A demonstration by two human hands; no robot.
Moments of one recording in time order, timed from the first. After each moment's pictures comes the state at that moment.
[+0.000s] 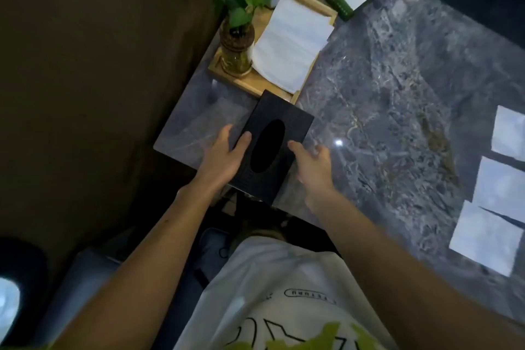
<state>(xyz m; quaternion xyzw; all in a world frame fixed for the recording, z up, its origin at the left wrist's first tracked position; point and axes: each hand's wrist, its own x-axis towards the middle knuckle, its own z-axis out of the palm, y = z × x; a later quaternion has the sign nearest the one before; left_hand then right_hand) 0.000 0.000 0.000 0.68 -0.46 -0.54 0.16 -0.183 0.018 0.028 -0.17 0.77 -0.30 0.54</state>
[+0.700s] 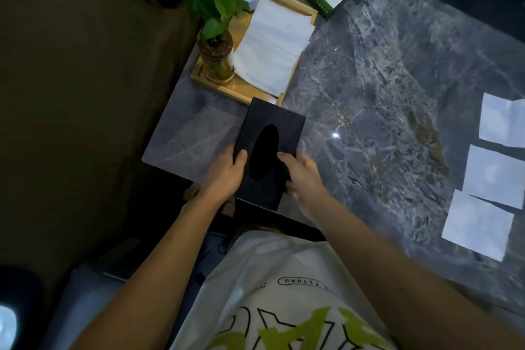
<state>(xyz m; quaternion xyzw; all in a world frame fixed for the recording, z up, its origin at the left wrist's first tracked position) -0.029 0.008 0.004 0.65 -0.51 -0.55 0.14 -0.194 0.026 0.021 -0.11 0.70 -0.30 0.63</state>
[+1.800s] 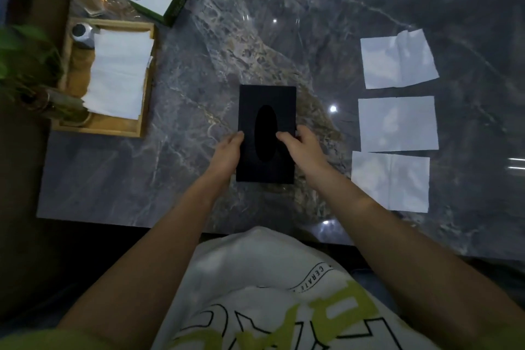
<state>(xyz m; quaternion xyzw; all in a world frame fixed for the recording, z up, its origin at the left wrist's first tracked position) -0.337 0.000 0.011 0.65 -0.35 -0.66 0.12 -0.500 0.049 0.007 -0.20 0.75 -0.34 0.54</state>
